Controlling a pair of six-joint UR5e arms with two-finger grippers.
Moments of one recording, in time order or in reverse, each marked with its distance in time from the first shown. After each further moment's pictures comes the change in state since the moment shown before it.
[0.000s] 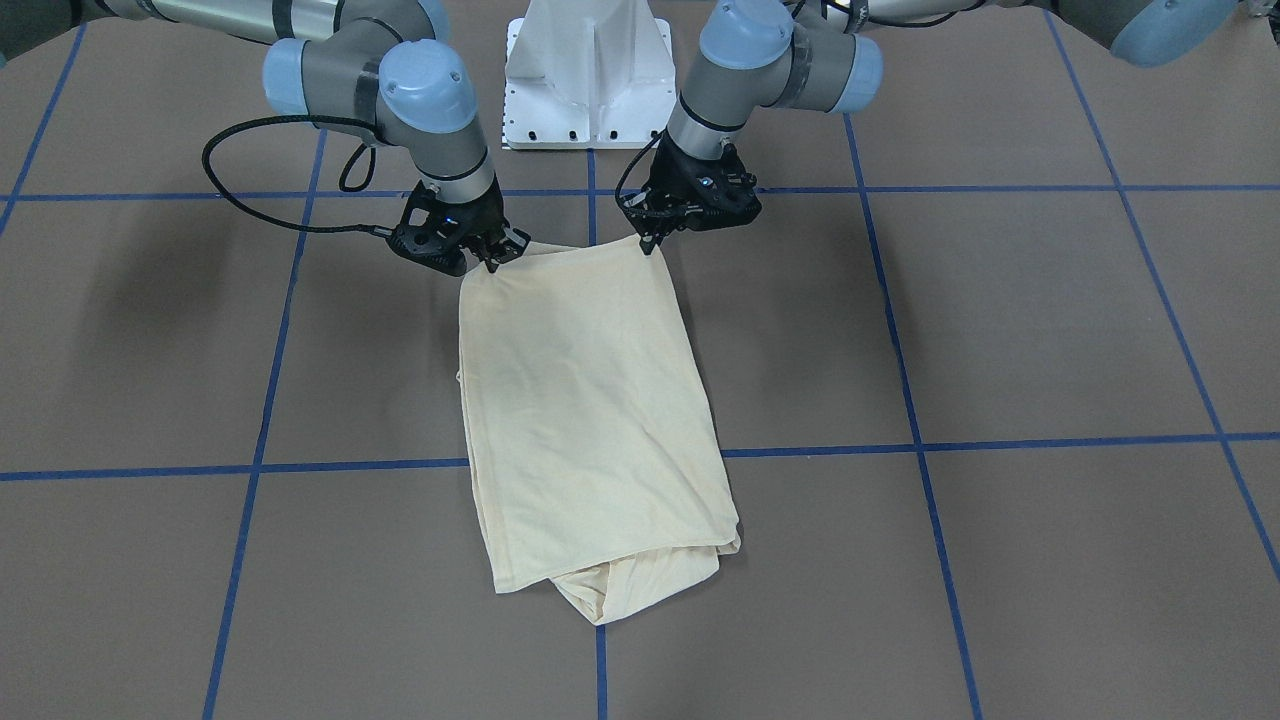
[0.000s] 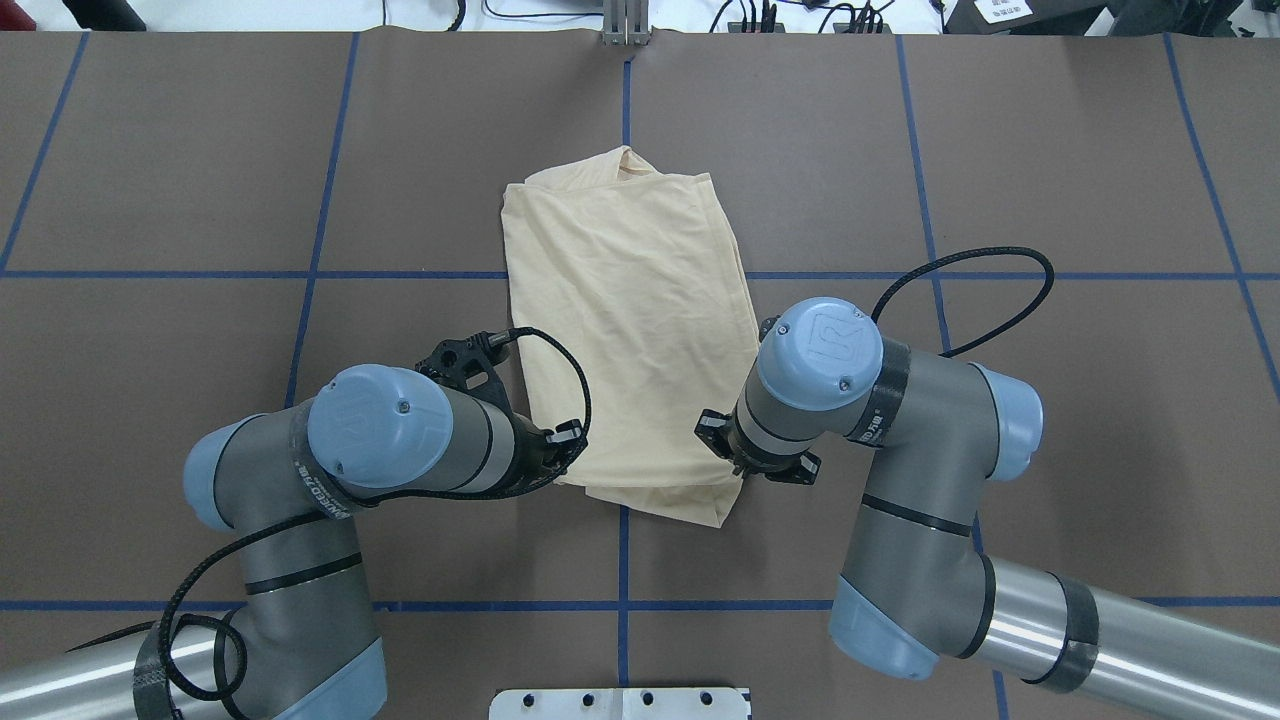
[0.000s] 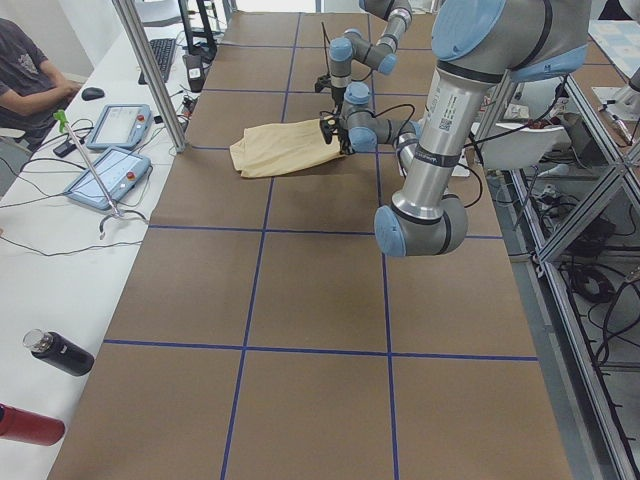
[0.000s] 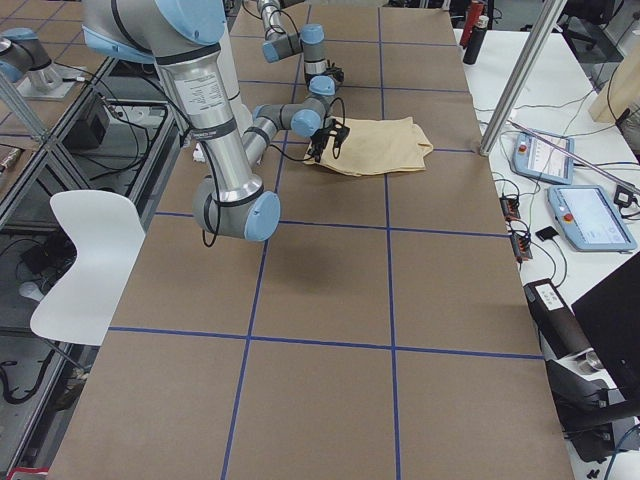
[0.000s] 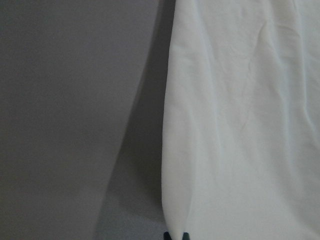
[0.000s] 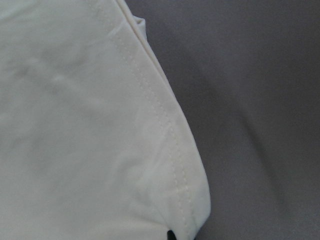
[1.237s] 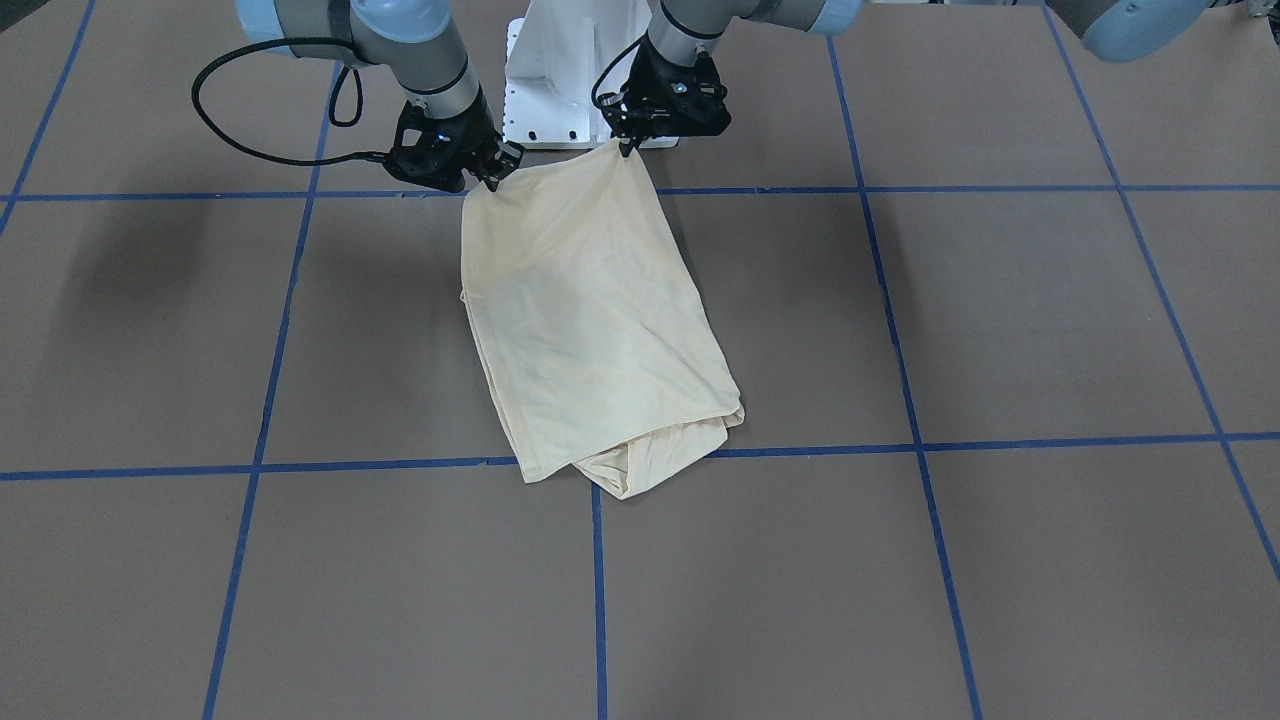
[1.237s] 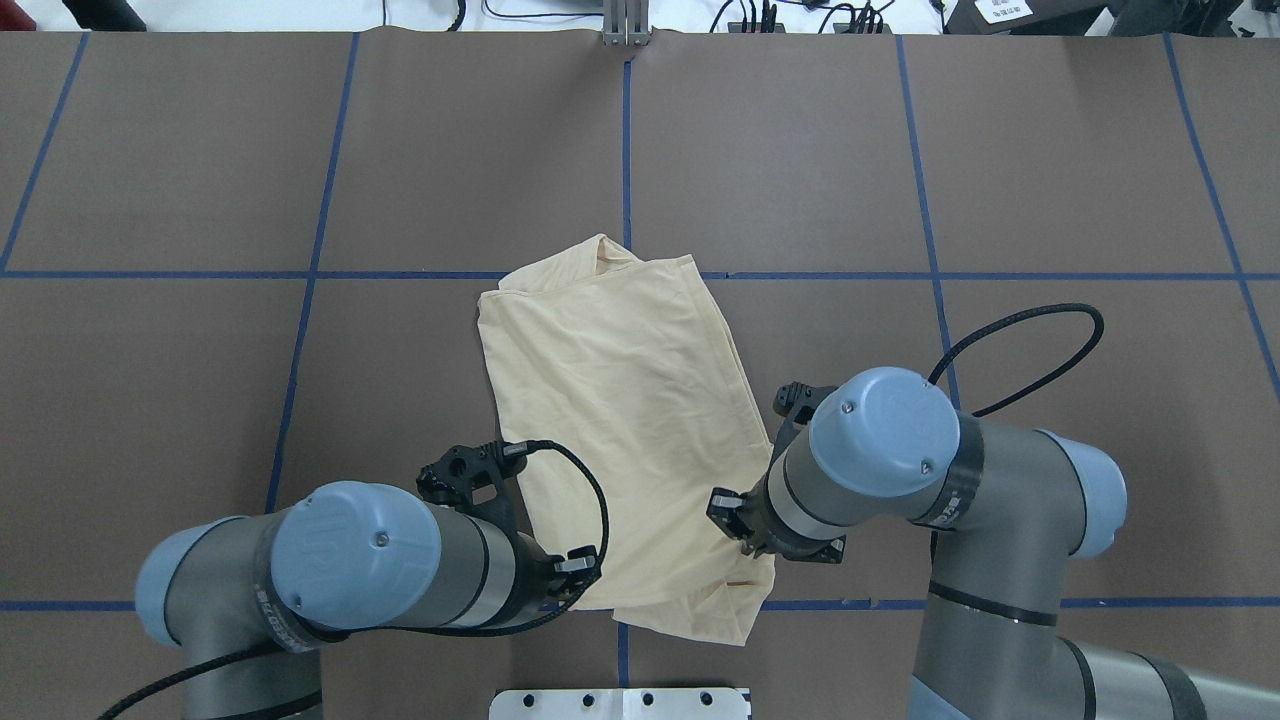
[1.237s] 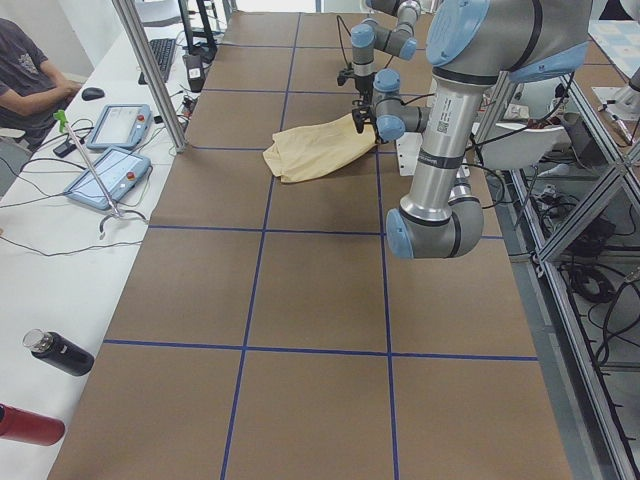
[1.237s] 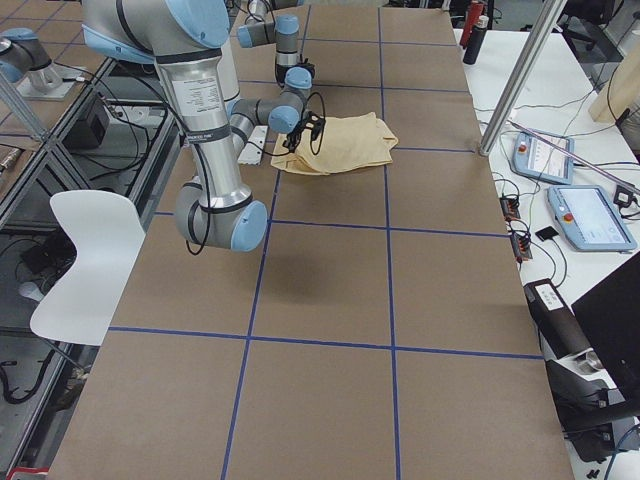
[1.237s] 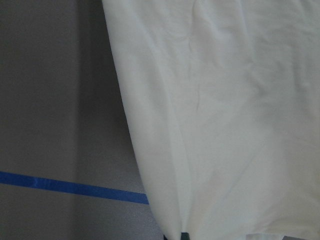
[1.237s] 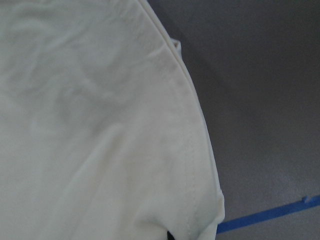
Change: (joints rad) left arm 0.137 0.053 -0.203 0.138 -0.013 0.003; right arm -0.066 -0.098 0.193 -0.005 0.029 -0.003
